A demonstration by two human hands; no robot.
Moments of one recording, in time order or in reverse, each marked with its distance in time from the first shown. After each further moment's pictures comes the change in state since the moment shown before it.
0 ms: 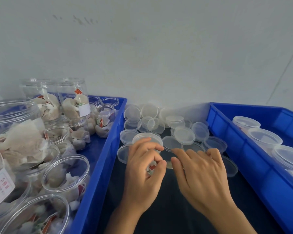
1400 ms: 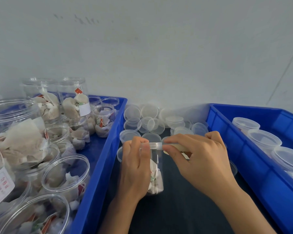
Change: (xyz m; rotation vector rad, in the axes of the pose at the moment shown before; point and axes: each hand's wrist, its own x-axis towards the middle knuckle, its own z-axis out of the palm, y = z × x) left_hand 0.007 -0.016 -0.002 -0.022 -0.012 -0.373; right_hand 0.035 0.003 -0.013 0.310 0.217 -0.094
